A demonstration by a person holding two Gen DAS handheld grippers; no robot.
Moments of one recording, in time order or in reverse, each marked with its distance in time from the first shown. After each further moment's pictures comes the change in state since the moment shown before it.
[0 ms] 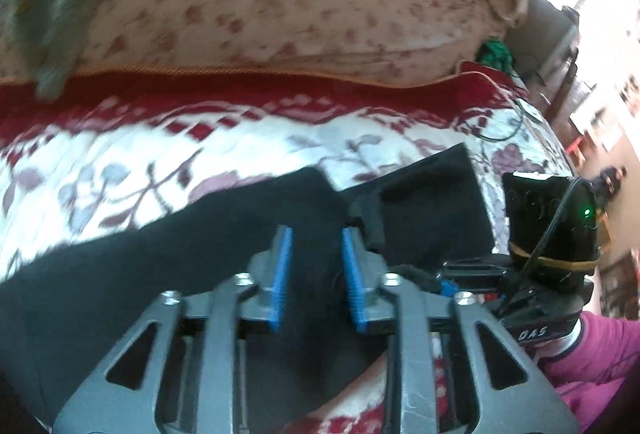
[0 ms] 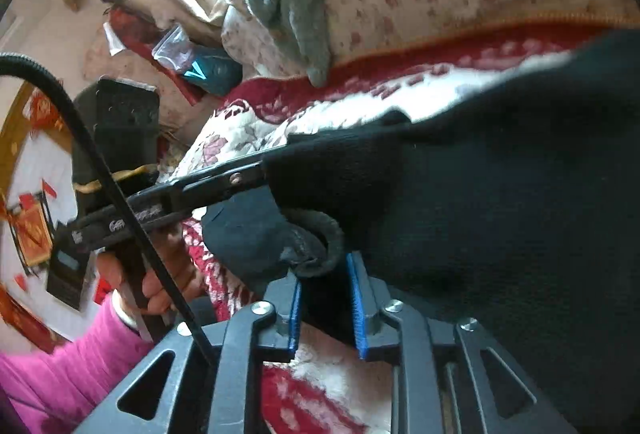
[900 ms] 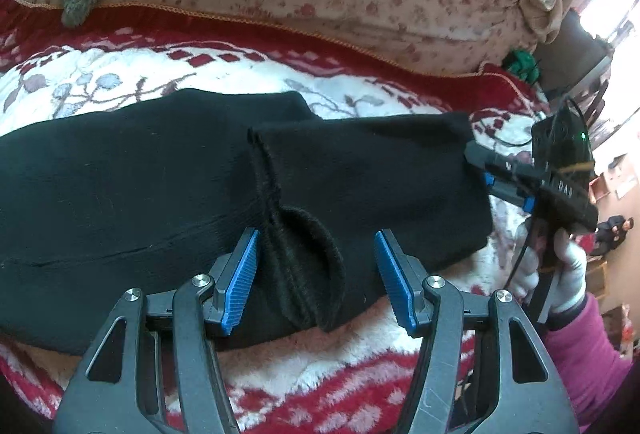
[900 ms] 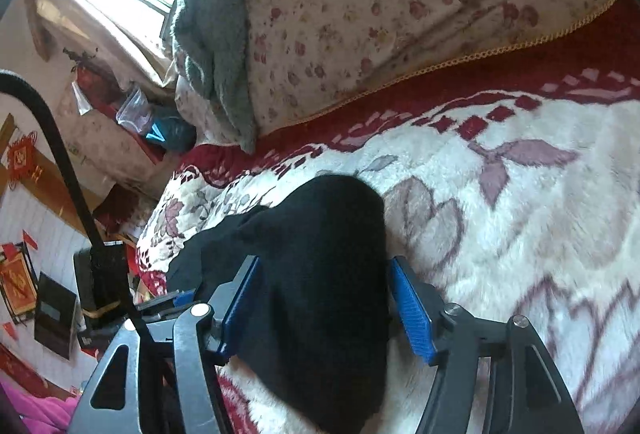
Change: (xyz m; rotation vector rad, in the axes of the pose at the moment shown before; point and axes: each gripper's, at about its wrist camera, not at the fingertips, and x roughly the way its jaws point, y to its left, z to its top) left arm 0.026 -0.035 -0.039 -0.151 0.037 0.054; right arm -0.100 -0.099 0.029 0.107 -0.131 -0.115
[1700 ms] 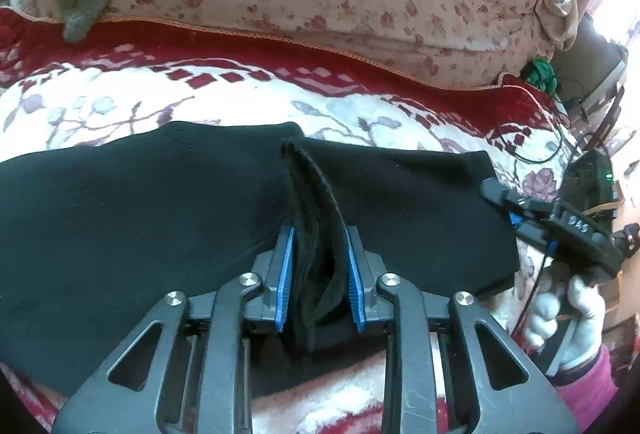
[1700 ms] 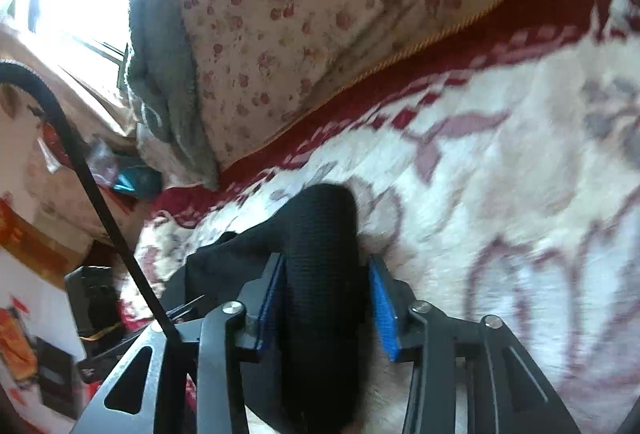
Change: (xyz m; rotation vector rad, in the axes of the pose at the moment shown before) left arm 0.009 -0.004 0.015 -0.010 -0.053 0.075; right arm -0.031 -0.012 -0.018 0.144 -0.123 -0.131
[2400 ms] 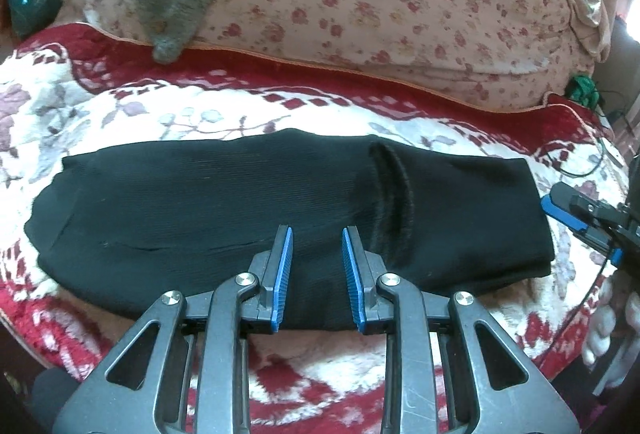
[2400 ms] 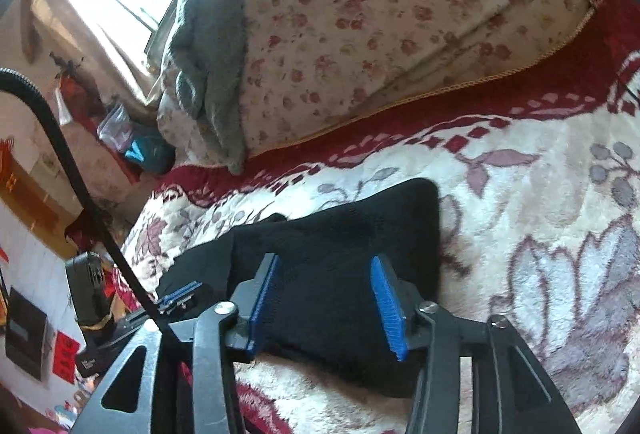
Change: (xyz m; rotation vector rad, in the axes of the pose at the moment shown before) left arm -0.050 0.012 -0.031 -0.025 -0.129 0.253; right arm -0.016 0.072 -0.023 -0.175 -0.008 -0.011
